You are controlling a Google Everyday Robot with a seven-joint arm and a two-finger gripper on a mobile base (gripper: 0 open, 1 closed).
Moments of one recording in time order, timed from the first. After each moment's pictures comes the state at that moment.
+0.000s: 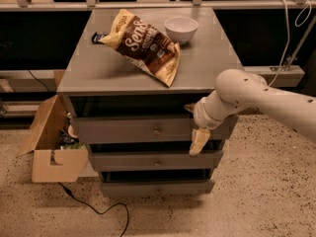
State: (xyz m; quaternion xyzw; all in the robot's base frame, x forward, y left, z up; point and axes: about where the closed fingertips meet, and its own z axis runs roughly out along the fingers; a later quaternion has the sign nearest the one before) arm 0.602 -0.113 0.650 -0.71 0.66 0.06 0.23
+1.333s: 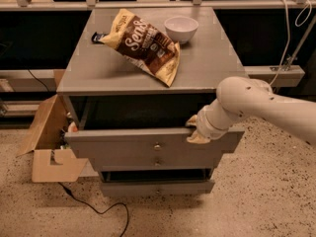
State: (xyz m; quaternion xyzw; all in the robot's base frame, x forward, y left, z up) arm 0.559 -0.118 0.649 -0.71 0.67 0.06 0.20
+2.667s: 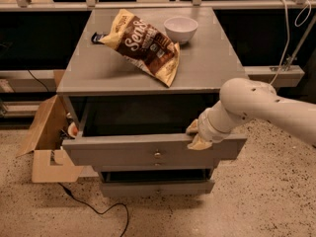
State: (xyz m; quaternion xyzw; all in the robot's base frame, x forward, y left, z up) arm 0.544 -0.117 0.653 -0.71 0.67 0.07 0.20
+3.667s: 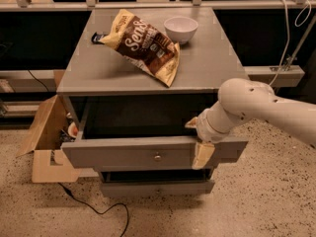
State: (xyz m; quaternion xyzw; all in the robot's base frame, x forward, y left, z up) arm 0.544 -0.116 0.653 -0.71 0.67 0.07 0.20
